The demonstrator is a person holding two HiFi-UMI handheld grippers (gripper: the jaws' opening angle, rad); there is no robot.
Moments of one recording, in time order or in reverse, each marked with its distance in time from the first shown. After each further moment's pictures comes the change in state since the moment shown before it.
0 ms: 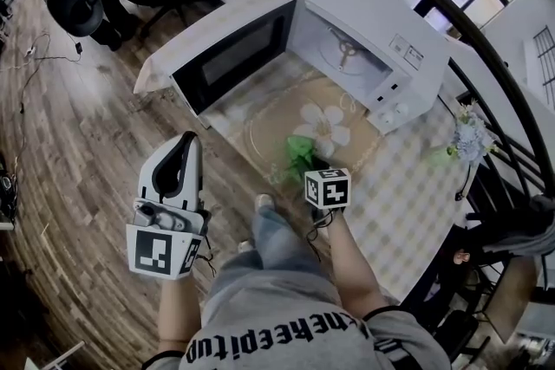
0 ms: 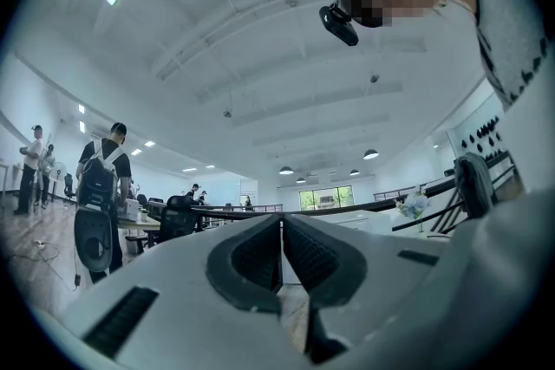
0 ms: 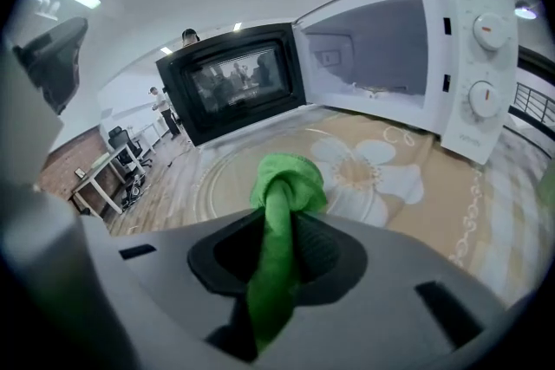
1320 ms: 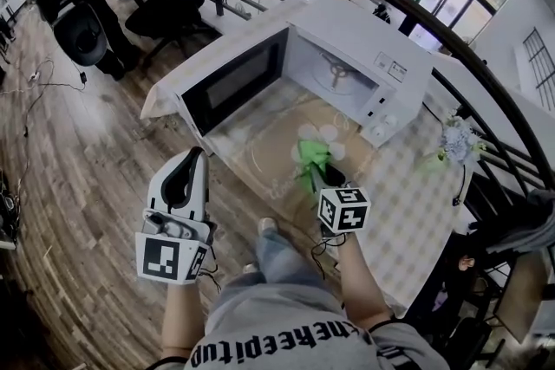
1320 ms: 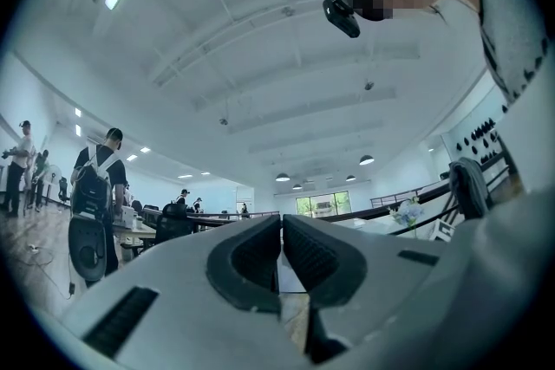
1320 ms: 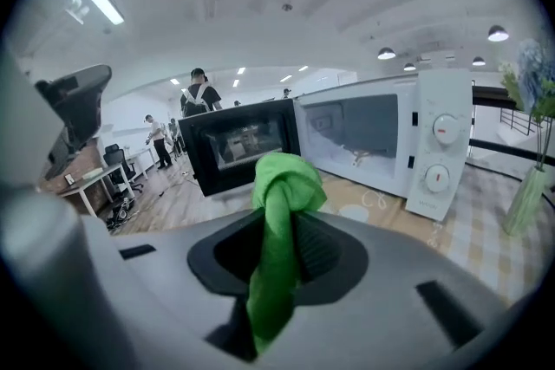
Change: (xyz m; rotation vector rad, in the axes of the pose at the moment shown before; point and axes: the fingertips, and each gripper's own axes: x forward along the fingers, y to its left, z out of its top) left arm -0.019 -0.009 0.027 0.005 -0.049 -0.024; right arm -0.093 0.009 0.069 -0.023 -0.299 -0.057
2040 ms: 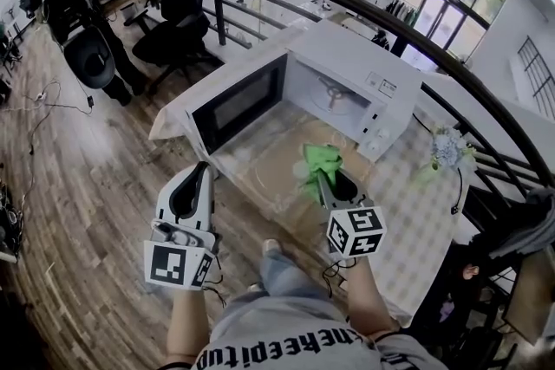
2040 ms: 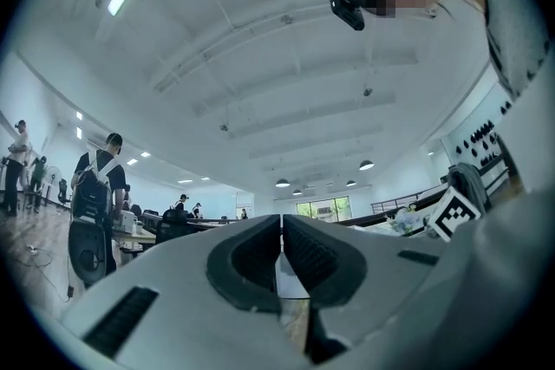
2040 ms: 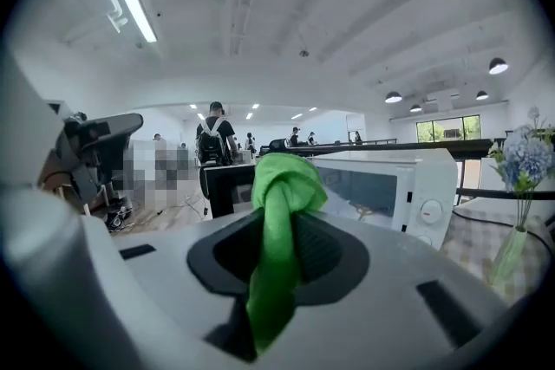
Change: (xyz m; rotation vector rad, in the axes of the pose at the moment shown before) left arm -0.025 -0.007 0.023 -0.005 -0.038 0.002; right arm -0.083 0.037 0.083 -0.104 -0.270 0.016
